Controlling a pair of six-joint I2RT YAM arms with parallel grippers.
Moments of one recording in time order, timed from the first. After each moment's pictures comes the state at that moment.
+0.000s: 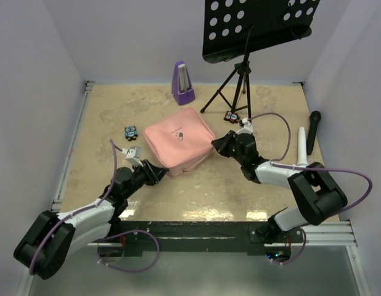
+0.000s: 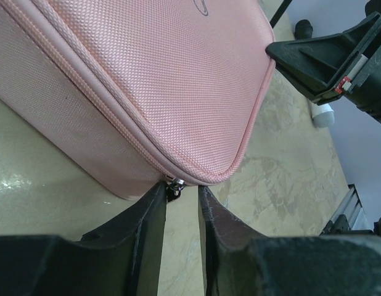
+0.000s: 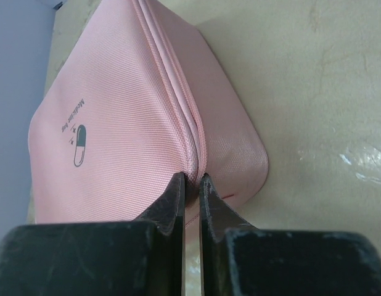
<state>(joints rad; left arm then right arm) -0.50 0.96 0.05 0.68 0.14 -0.74 0.51 1.49 0.56 0.56 0.02 0.80</state>
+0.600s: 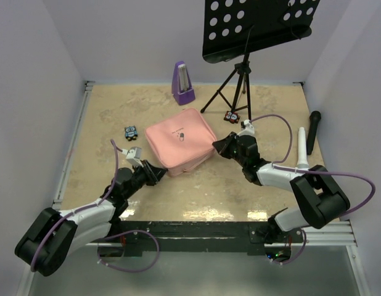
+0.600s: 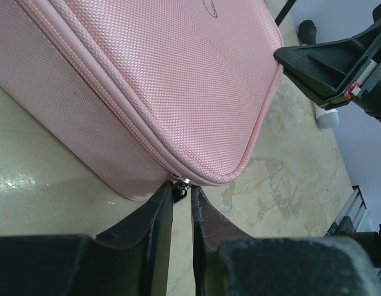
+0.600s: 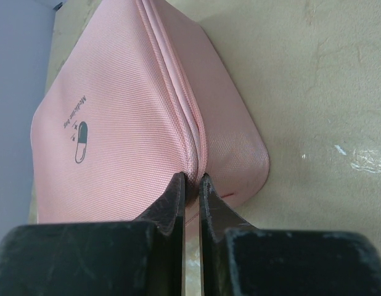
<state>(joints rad) -0.50 1.00 0.04 0.73 0.14 -0.74 0.51 1.45 0.52 0.56 0.03 0.82</state>
